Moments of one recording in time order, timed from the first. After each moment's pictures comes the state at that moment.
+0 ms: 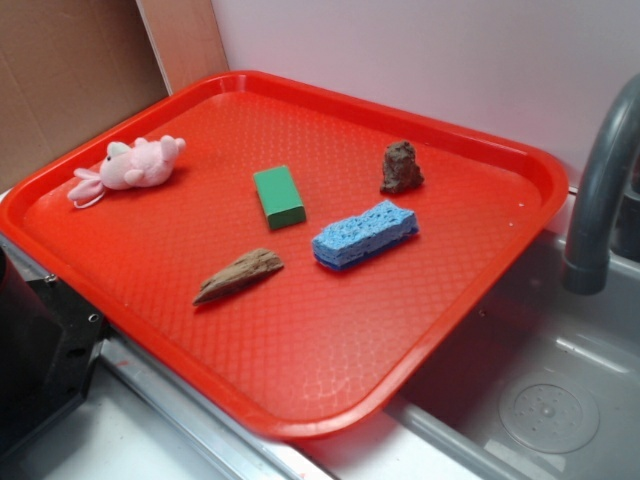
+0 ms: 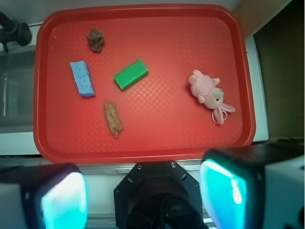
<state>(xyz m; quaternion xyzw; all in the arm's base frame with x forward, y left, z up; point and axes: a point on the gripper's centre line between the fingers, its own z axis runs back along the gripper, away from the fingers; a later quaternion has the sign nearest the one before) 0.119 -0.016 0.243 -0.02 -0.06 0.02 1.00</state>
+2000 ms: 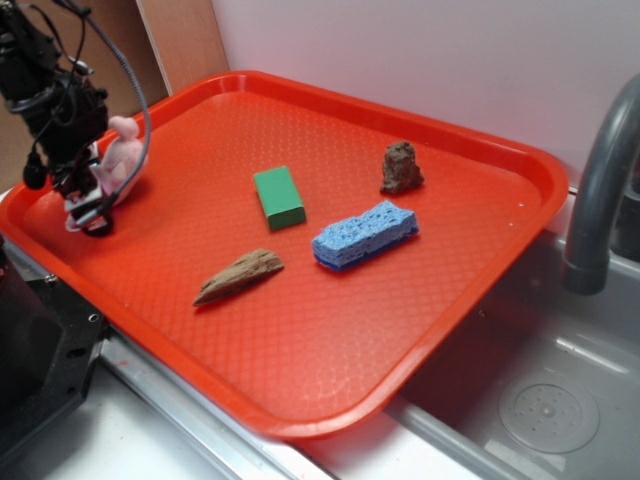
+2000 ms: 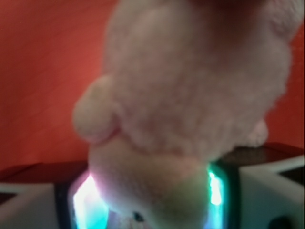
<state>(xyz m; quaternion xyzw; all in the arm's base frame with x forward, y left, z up) 0.133 0.106 0.011 0.00 -0.04 -0.23 0.97</state>
